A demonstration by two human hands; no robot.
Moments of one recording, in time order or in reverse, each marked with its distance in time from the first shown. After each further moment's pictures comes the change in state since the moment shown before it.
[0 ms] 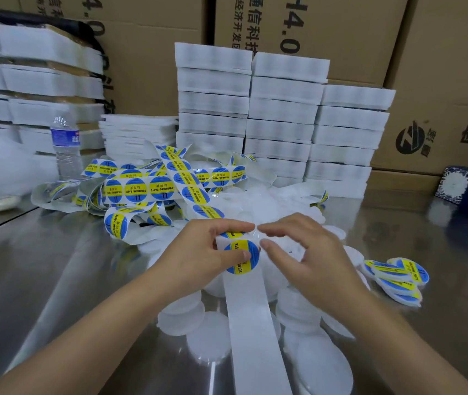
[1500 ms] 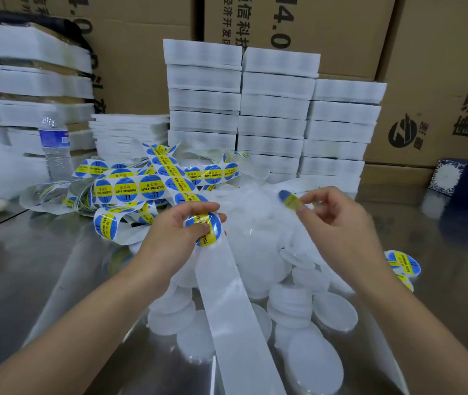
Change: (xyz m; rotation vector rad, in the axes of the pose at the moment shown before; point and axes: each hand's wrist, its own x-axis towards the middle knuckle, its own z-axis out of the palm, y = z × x) left_hand 0.011 -0.005 -0.003 -0.308 0.285 -0.178; right_hand 0.011 0.011 -0.031 0.182 0.199 0.464
